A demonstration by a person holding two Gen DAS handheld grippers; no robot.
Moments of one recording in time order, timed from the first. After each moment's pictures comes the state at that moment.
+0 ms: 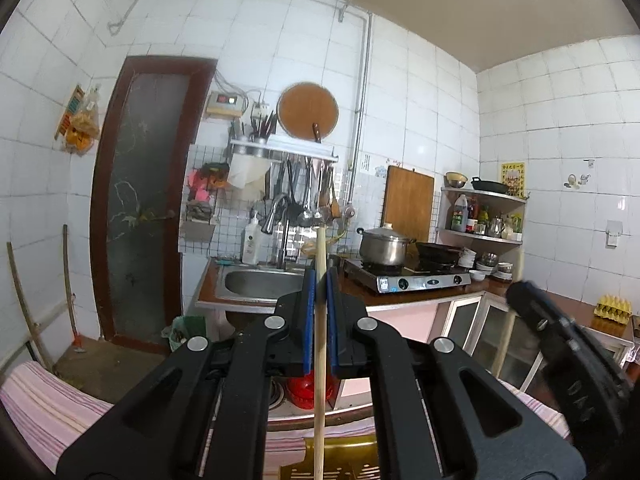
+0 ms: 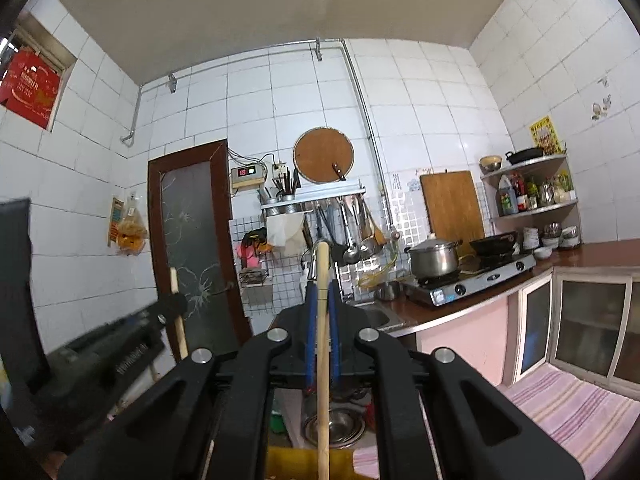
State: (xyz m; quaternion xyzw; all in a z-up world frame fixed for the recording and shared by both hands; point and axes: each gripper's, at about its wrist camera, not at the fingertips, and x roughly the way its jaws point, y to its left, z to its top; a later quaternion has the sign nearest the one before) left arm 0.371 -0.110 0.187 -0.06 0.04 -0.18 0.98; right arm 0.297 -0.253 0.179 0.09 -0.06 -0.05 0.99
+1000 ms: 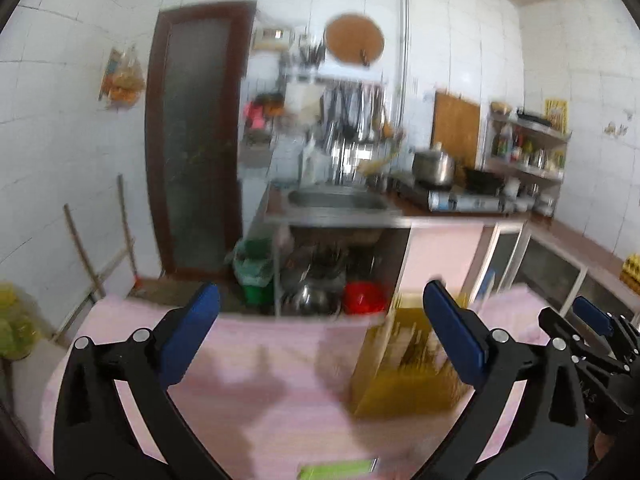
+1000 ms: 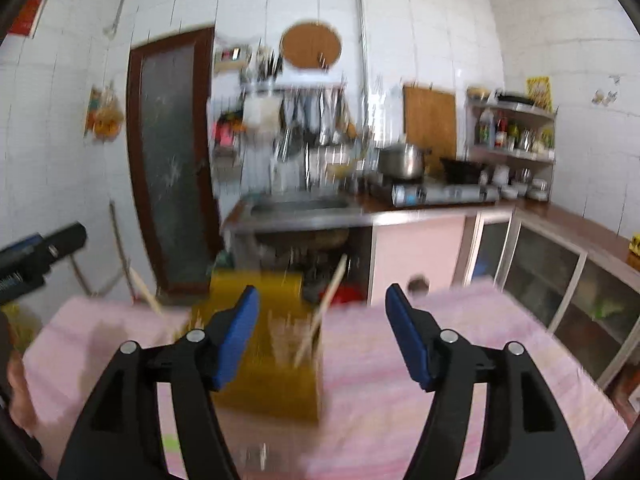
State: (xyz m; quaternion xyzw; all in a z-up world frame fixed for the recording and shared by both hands) left arm 0.284 -0.034 0.153 -0.01 0.20 -0.09 0.97; right arm 0.240 -0.249 0.124 0.04 0.18 -0.09 0.98
